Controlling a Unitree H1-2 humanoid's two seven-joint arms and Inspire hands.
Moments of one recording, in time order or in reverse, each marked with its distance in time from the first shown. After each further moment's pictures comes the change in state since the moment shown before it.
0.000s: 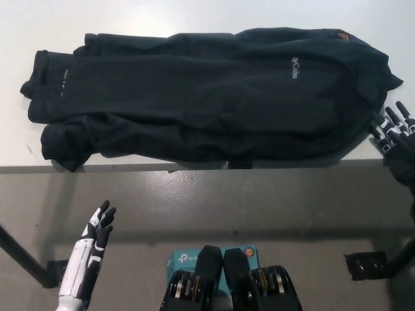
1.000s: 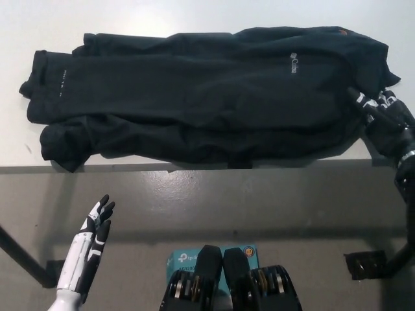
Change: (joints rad) left_arm -0.021 0.017 0.000 -0.018 0.015 0.032 -0.010; right_arm -0.133 -0.001 0.066 0.076 -0.036 0.034 -0.018
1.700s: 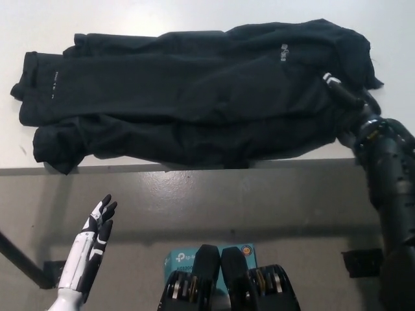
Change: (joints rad) left_arm -0.009 0.000 -0.002 -0.002 0.002 0.009 -0.009; right_arm -0.231 0.085 -0.052 0.303 -0.044 -0.084 -0.192
